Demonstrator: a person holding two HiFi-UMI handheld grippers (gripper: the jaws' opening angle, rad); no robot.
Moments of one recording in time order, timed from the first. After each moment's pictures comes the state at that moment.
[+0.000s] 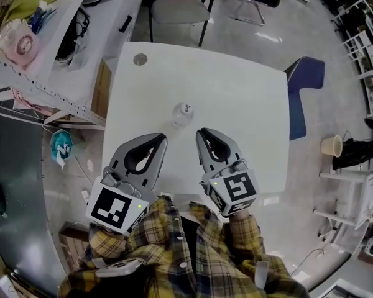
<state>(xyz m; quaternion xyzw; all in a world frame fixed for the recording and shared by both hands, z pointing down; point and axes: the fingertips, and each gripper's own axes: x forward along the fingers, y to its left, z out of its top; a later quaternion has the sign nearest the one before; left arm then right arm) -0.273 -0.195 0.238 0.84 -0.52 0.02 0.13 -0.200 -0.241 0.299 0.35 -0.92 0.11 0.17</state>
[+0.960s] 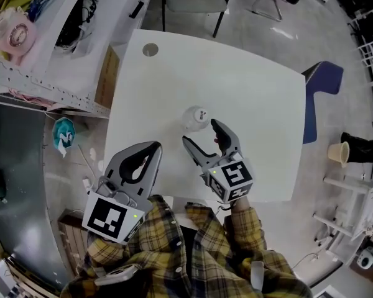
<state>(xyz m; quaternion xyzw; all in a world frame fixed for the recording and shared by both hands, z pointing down) -0.303 -0.198 0.284 0.81 -0.56 0.05 0.18 -0.233 -0.265 0.396 0.27 -0.93 0.15 0.19</state>
